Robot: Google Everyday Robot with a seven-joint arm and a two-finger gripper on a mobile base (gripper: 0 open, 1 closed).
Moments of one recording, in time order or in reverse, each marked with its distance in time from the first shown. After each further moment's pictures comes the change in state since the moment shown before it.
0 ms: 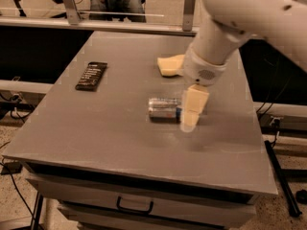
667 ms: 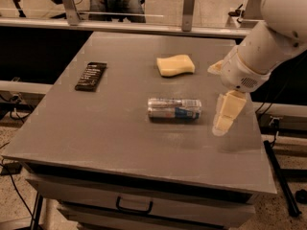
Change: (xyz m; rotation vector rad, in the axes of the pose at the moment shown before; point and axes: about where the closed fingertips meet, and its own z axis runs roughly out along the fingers) arm 0.069 0.001 -0.025 0.121 -0.049 0.027
